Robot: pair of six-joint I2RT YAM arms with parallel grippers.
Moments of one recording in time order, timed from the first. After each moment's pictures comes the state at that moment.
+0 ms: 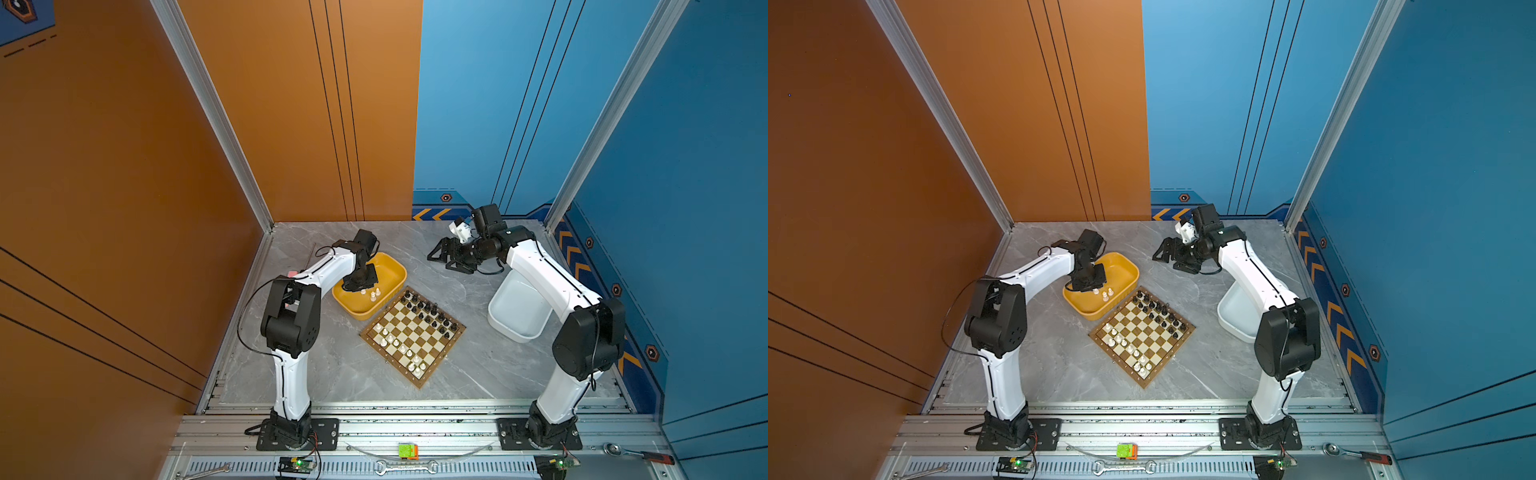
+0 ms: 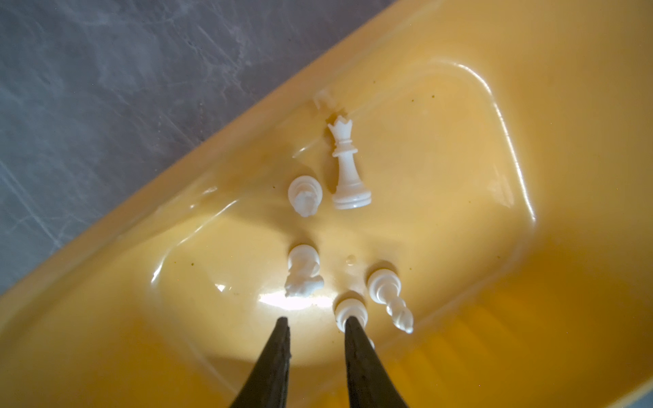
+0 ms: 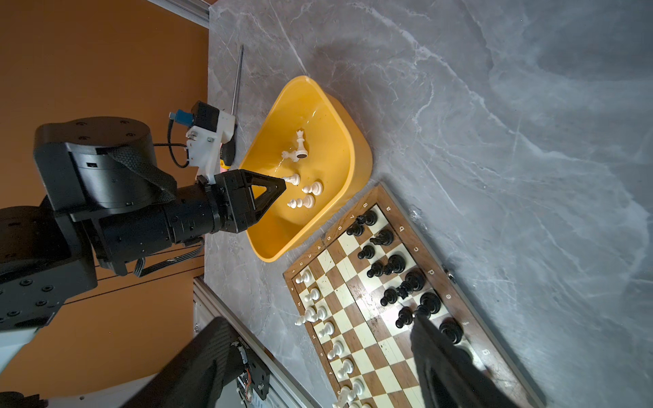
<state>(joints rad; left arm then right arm) -0.35 2.01 1.57 -0.88 -0.05 -0.62 0.32 1.78 1.64 -0.82 -0.58 0.49</state>
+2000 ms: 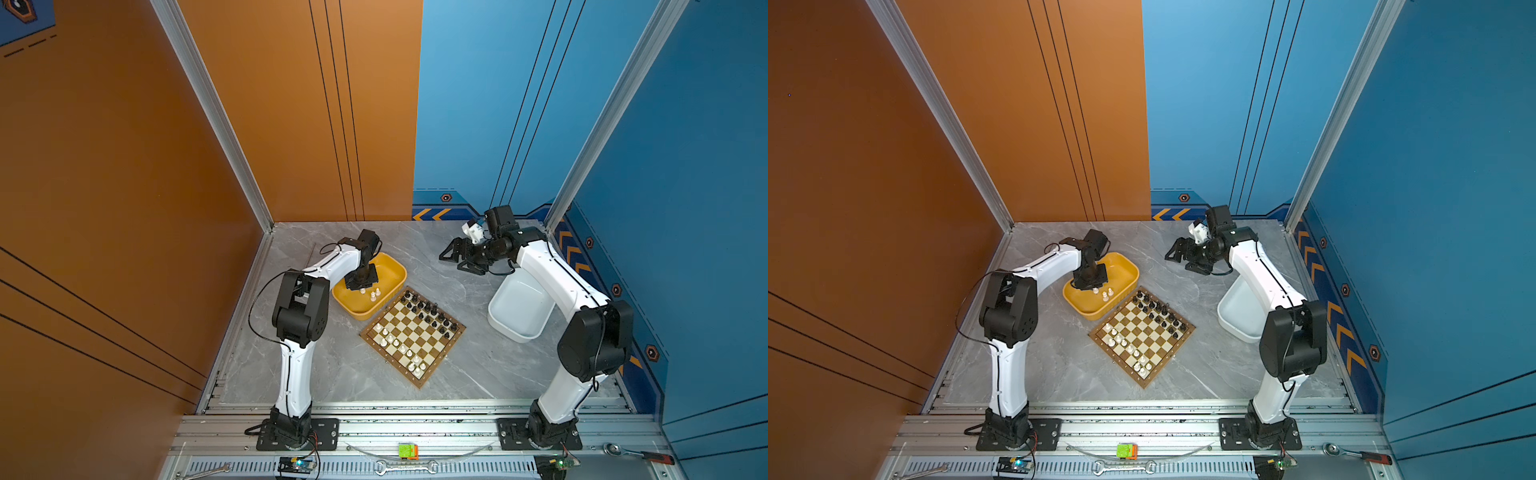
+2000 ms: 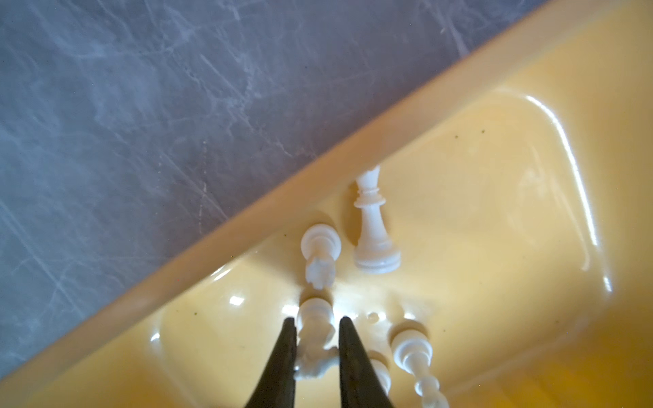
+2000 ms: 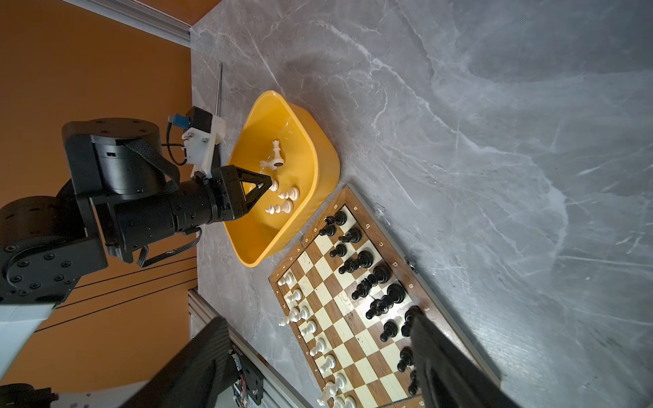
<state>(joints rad) -0.34 2.13 1.68 -0.92 -0.11 -0.60 0.25 1.76 1.60 -0.84 -0.59 0.47</state>
